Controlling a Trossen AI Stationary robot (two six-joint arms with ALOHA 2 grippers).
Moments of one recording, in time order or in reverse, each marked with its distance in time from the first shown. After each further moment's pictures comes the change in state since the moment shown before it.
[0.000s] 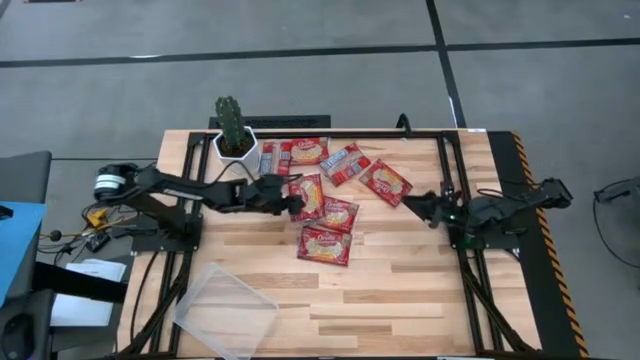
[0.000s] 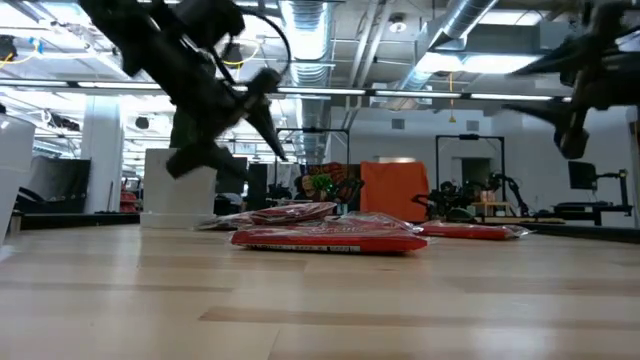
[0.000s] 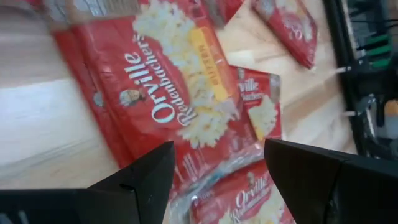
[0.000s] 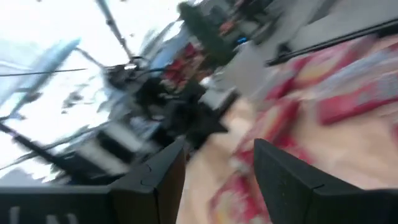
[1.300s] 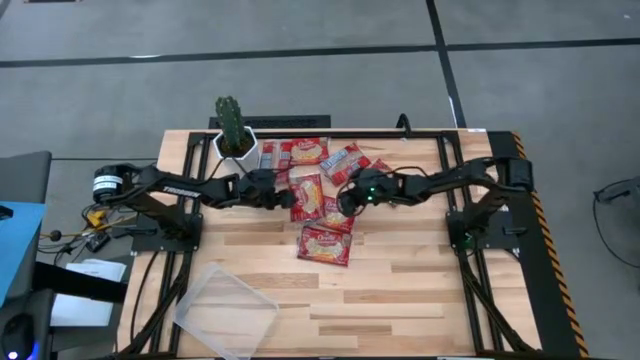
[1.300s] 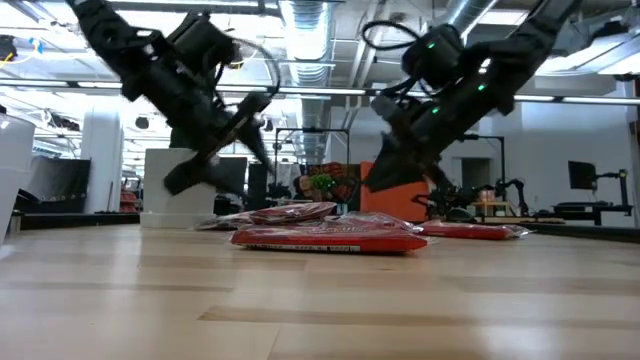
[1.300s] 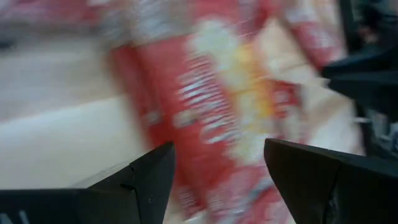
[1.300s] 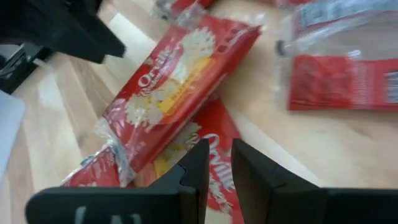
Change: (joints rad) left arm 0.118 -0.031 -0.139 0.109 0.089 0.041; right arm -0.494 1.555 0.707 0.199 -0.583 -0.210
